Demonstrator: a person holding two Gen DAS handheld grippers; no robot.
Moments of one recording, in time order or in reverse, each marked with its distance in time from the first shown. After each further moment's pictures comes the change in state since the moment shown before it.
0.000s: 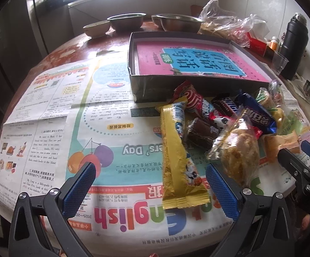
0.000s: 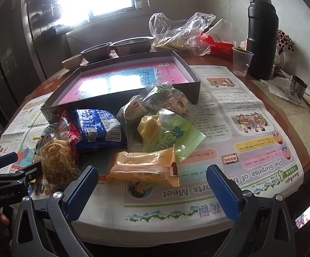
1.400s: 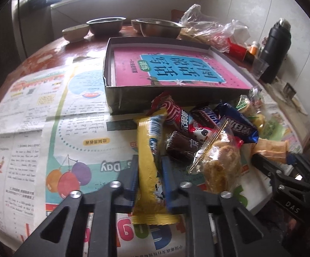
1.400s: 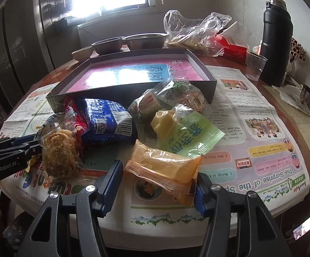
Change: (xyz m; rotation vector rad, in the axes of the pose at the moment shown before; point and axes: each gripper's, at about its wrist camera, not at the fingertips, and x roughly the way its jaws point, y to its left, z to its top) left arm 0.003 0.001 0.010 0.017 -0.033 -0.191; right arm 0.009 0.008 -0.004 -0.075 0.011 0.039
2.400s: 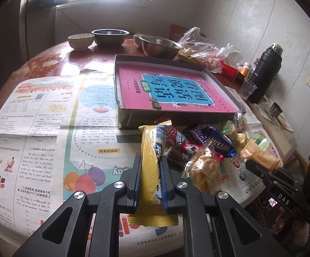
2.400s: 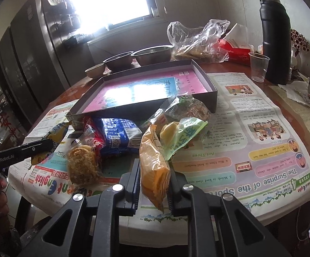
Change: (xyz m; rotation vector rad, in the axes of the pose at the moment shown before) left arm -0.043 0.020 0.008 -0.056 -0.074 -0.077; right arm -0.022 -0.015 0.005 0.064 -0.071 0.147
